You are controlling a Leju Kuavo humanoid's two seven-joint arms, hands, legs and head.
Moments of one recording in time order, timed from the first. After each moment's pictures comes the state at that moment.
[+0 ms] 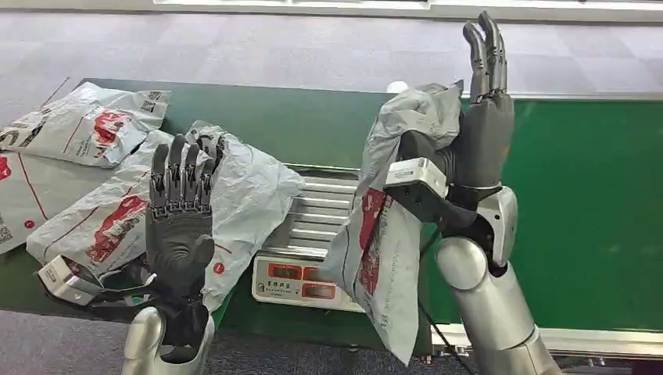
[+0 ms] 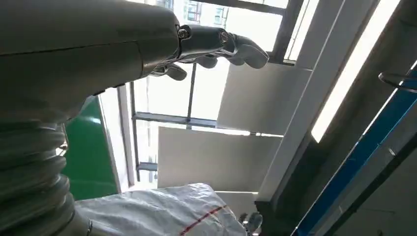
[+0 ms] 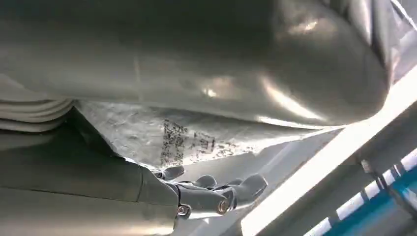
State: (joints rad) left arm -0.09 -0.24 -0.20 -1.65 0.32 -0.35 -0.59; right arm -0.46 0.01 0.32 -1.66 0.98 -0.32 -0.20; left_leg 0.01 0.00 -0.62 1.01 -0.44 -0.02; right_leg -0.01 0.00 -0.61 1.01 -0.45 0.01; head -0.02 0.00
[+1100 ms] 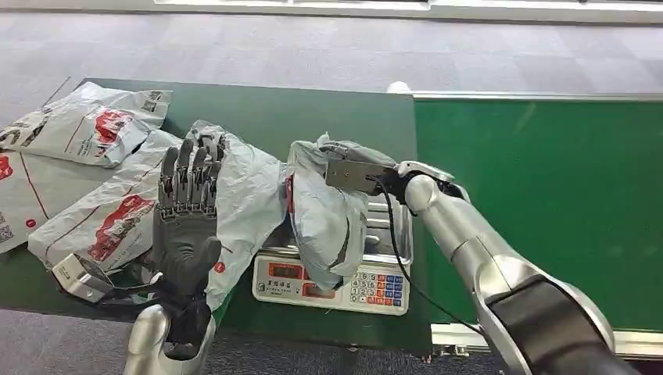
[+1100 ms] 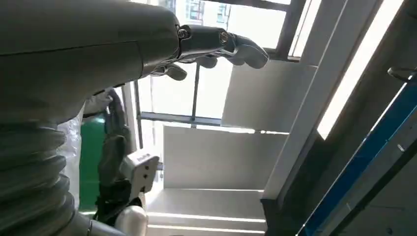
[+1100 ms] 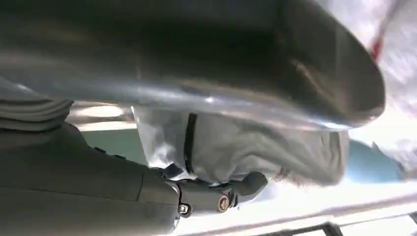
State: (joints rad) left arm -0.10 -0.22 -0.20 -1.60 0.31 -0.36 -0.63; right arm -0.93 0.04 0.48 -0.53 0.75 0.38 -0.48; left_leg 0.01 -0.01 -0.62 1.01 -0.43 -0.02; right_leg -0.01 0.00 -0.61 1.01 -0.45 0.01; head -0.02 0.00
